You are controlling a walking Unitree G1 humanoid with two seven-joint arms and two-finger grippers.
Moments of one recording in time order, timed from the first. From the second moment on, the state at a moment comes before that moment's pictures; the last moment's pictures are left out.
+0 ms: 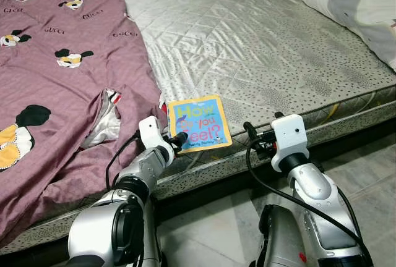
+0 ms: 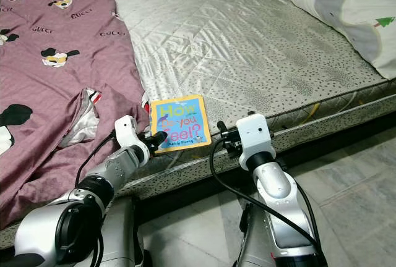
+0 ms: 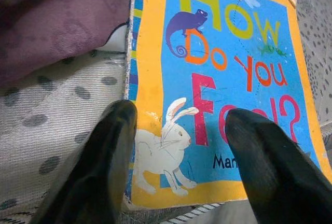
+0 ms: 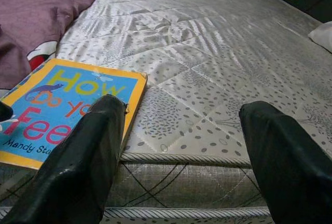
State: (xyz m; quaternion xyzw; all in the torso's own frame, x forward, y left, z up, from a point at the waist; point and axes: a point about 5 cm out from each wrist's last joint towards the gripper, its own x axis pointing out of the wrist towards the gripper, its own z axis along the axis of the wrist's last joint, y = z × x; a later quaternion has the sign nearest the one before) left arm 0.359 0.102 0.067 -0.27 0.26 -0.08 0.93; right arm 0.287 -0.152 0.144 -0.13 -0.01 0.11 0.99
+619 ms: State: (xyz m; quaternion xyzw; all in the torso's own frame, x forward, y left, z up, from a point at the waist) left arm 0.364 0.103 0.078 -0.19 0.21 -0.06 0.96; right arm 0.291 -0.150 0.148 -0.13 -0.02 0.11 0.99
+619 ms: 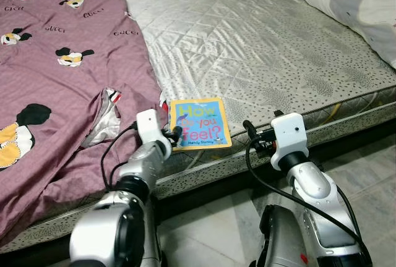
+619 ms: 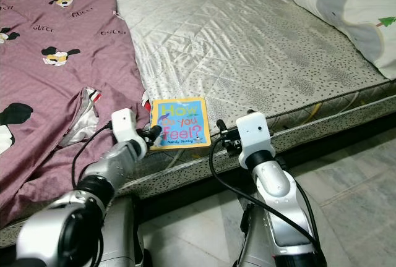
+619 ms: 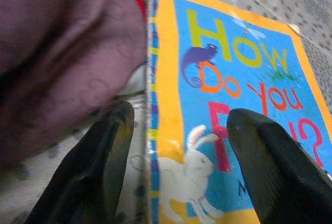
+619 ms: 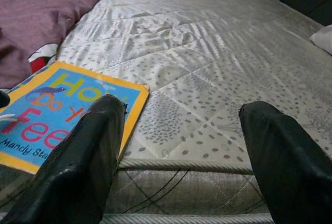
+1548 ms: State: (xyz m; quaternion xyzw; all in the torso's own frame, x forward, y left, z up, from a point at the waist) left arm 0.342 0.097 0.046 -0.24 0.27 -0.05 0.93; right arm 0.296 -0.157 0.151 -0.13 -0.03 0.10 0.98
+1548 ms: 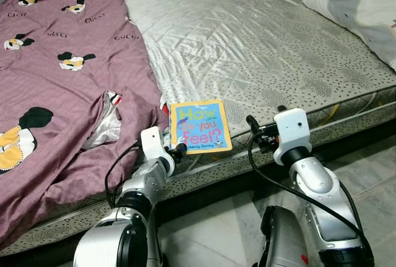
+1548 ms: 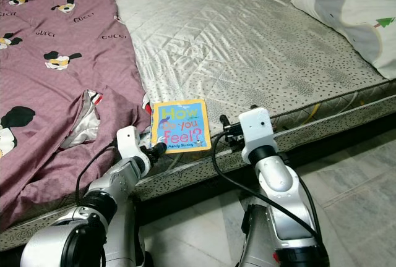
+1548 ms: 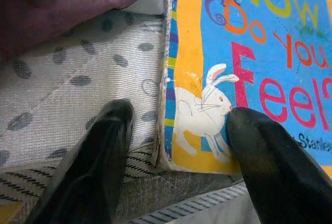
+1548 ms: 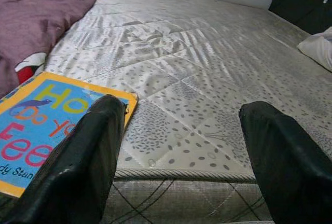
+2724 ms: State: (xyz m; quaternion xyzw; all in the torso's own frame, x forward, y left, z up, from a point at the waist) left arm 0.373 0.106 0.089 -0.35 0.17 -0.03 0.92; right arm 0.292 -0.164 0.161 -0.15 -0.04 0.08 0.98
